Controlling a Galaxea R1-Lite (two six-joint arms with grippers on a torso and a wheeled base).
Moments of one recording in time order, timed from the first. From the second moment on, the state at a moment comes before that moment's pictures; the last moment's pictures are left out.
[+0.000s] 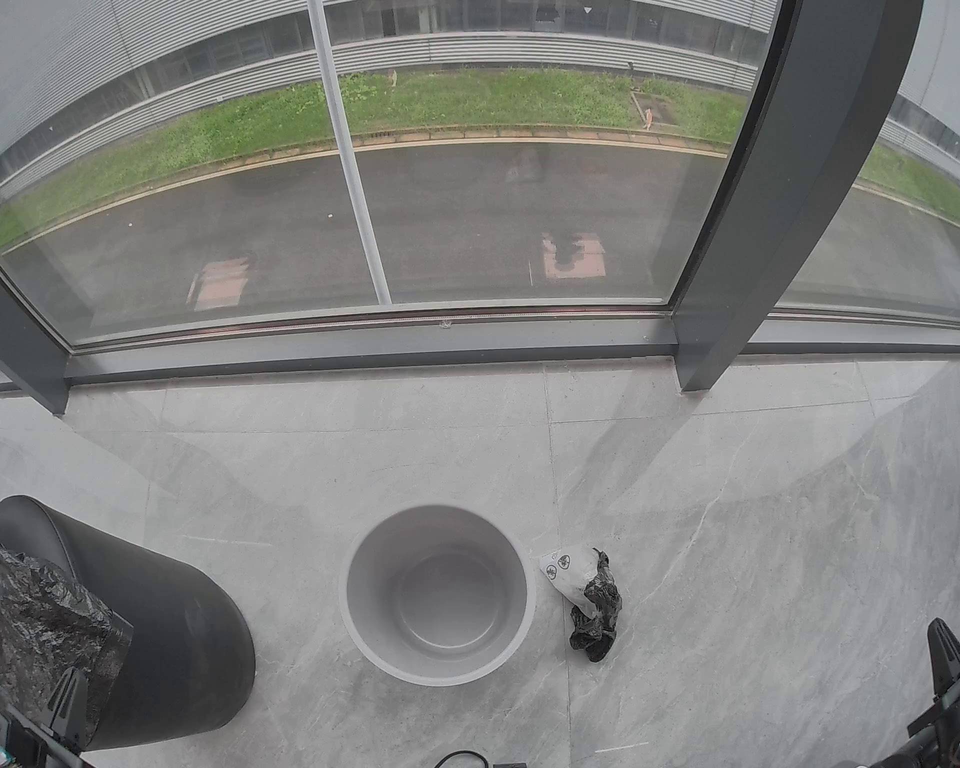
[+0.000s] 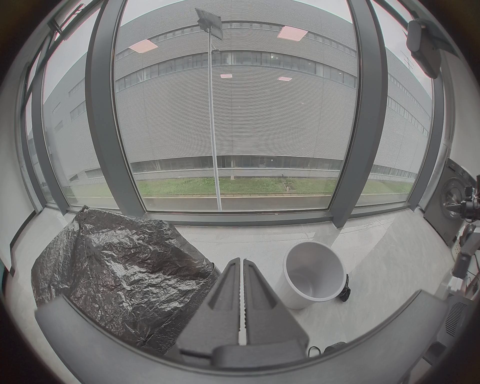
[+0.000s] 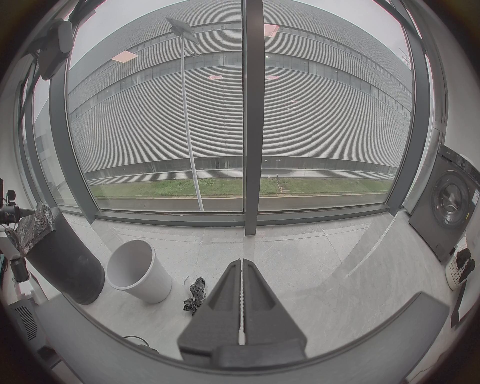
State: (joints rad) left arm 0.00 0.02 -0.02 0.00 -0.01 -0.01; right arm 0.00 0.02 -0.02 0.00 -0.01 0.01
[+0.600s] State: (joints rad) left arm 0.00 0.02 -0.02 0.00 -0.01 -0.01; right arm 0.00 0.02 -0.02 0.00 -0.01 0.00
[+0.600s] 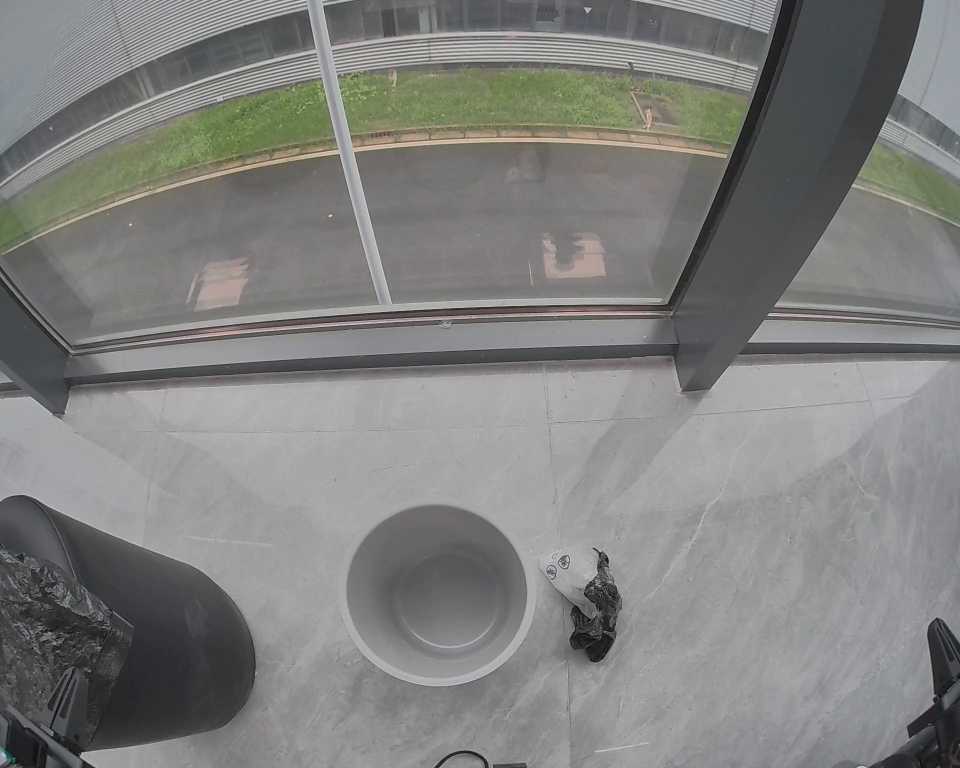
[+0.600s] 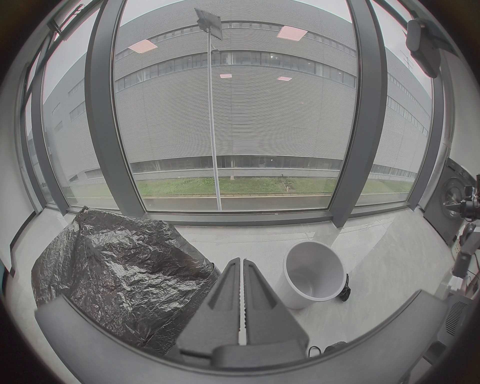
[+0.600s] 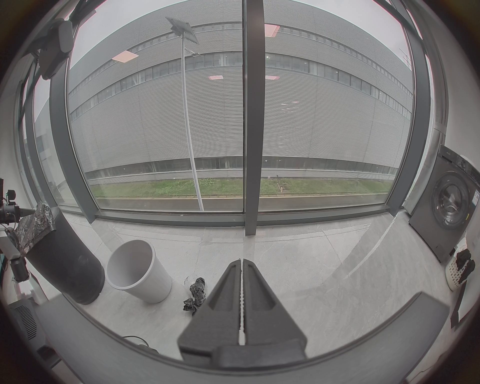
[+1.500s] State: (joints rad) left arm -0.04 0.07 -0.31 0.14 -0.03 0.04; right arm 0.00 0.02 -0.02 0.00 -0.01 0.00
